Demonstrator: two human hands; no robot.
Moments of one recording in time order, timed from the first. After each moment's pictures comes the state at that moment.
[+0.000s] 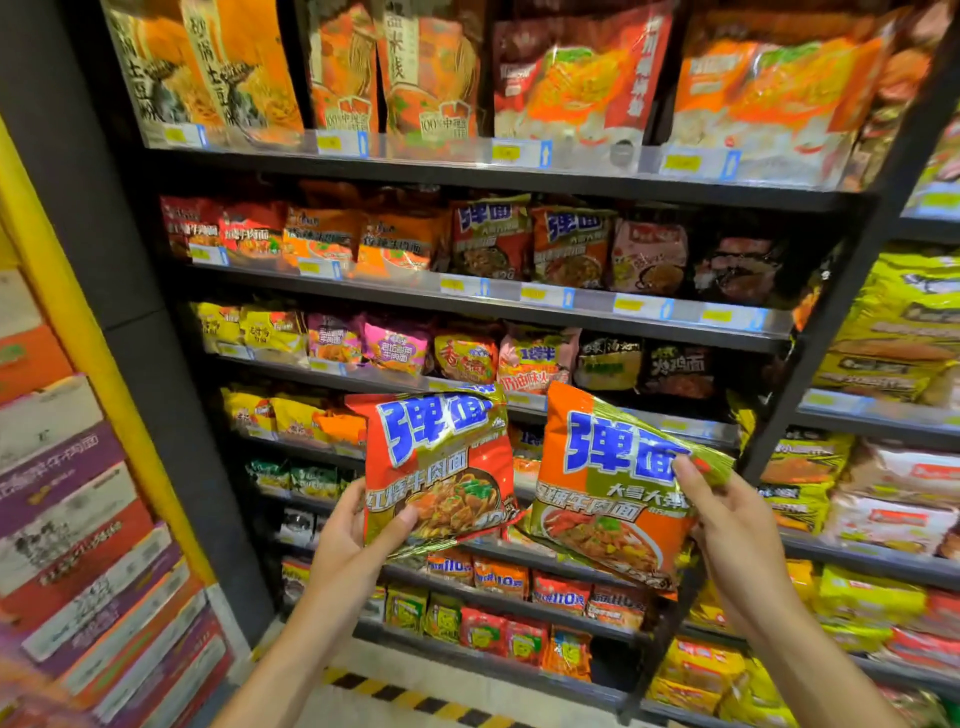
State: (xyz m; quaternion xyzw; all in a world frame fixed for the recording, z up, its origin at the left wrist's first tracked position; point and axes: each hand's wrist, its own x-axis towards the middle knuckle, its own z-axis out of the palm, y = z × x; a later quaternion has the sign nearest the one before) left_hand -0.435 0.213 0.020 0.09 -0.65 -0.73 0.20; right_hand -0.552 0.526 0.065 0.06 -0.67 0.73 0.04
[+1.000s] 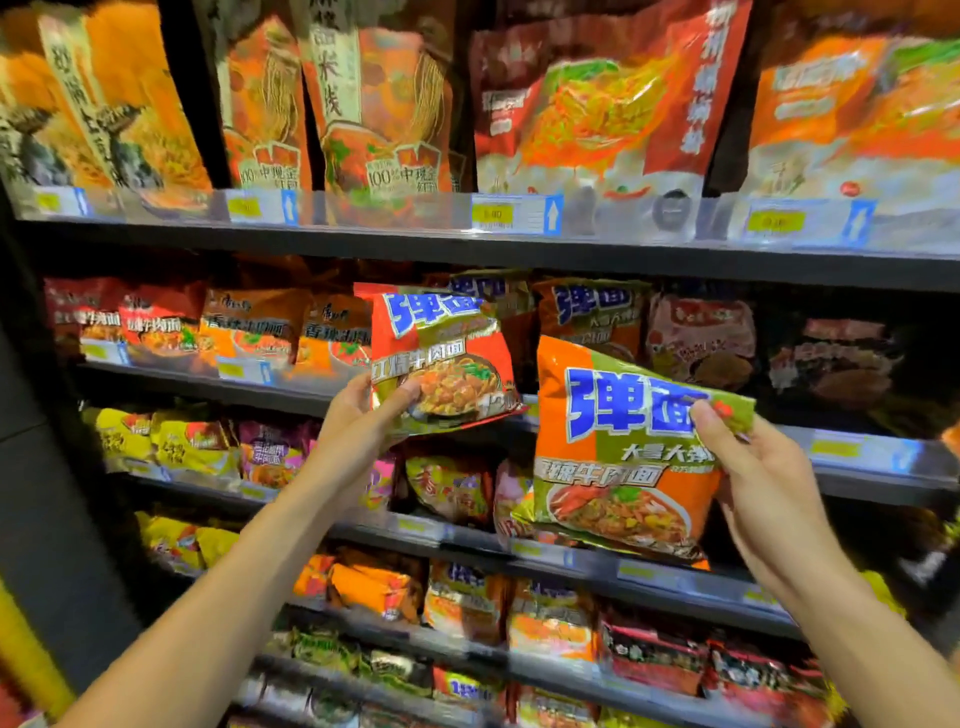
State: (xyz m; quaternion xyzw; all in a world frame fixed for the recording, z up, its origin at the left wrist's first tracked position) left_hand -0.782 0.101 0.143 0.06 -0.67 -0.70 0.24; right_hand -0.813 0.440 0.155 0.13 -0.61 0.78 0.06
